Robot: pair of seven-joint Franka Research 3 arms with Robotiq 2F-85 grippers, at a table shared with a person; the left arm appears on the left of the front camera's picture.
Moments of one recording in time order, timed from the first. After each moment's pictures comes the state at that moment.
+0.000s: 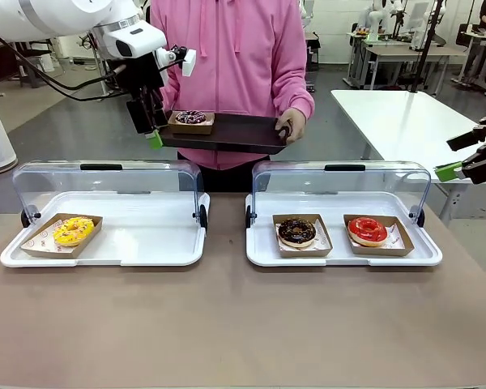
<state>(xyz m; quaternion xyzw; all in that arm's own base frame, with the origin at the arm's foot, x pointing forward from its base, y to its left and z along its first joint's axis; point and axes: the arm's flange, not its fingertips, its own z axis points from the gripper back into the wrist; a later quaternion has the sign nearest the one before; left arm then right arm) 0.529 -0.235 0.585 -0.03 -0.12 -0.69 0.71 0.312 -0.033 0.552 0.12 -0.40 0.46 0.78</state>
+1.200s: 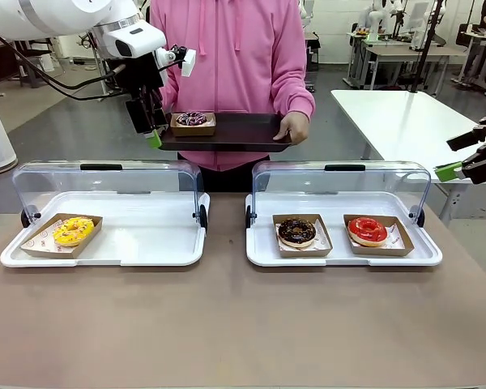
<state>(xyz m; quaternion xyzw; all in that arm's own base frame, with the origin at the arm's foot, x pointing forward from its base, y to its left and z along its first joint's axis) 0.529 -0.234 0.585 -0.02 -0.12 -0.69 0.71 0.312 -0.033 0.552 0.12 -0.40 0.46 0.78</state>
